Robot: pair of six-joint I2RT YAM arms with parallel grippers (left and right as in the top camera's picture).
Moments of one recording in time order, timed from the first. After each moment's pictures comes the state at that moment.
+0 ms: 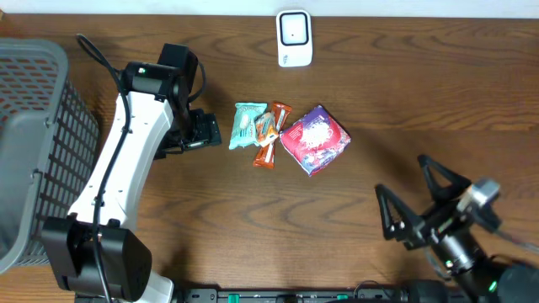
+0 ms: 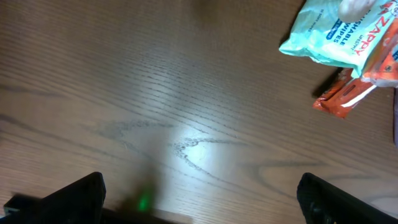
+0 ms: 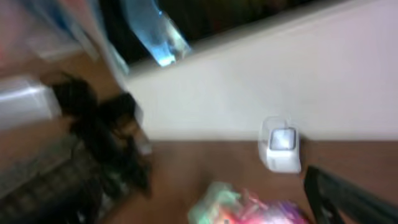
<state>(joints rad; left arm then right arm) -0.18 1.69 1.55 -1.40 -0.01 -0.43 0.01 0.30 0.68 -0.33 -0.56 0.39</state>
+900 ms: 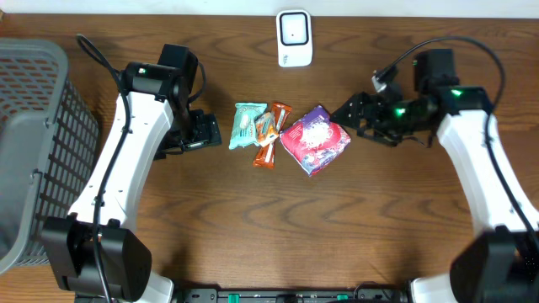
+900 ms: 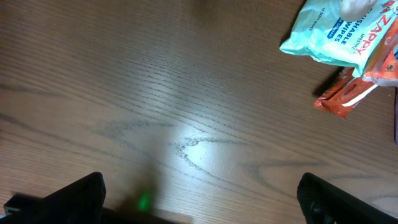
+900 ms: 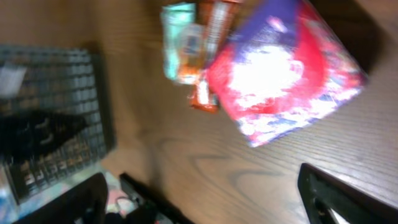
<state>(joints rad) -0.18 1.69 1.55 -1.41 -0.01 -0.43 0.06 1.64 1.37 -0.98 -0.71 0.34</state>
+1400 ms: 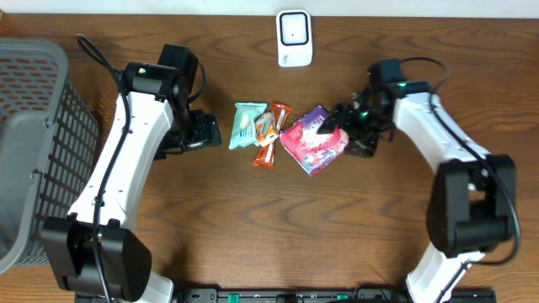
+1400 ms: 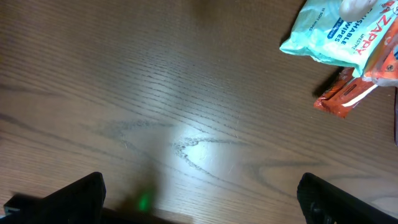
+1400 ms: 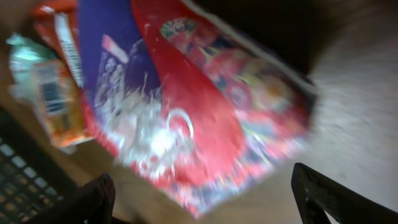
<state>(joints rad) -0.18 1.69 1.55 -1.41 -0.01 -0.43 0.17 1.94 1.37 -0.87 -0.52 0.60</state>
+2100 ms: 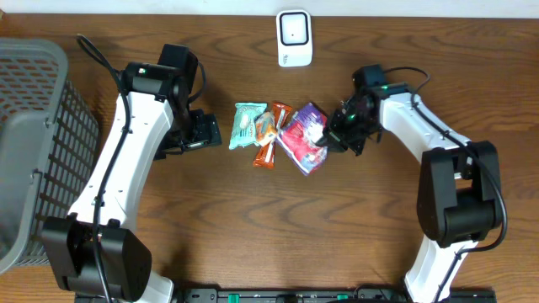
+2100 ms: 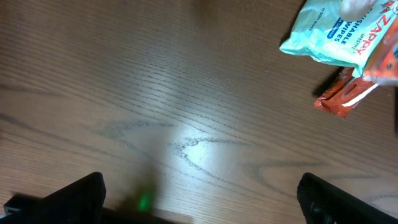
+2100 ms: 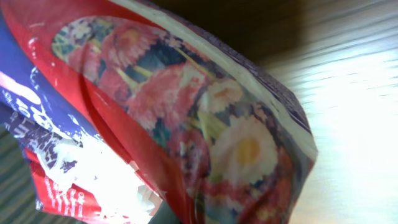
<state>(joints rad) -0.18 1.69 1.55 -1.41 -0.01 -0.43 0.19 2.00 1.37 -0.84 -0.65 0.70</state>
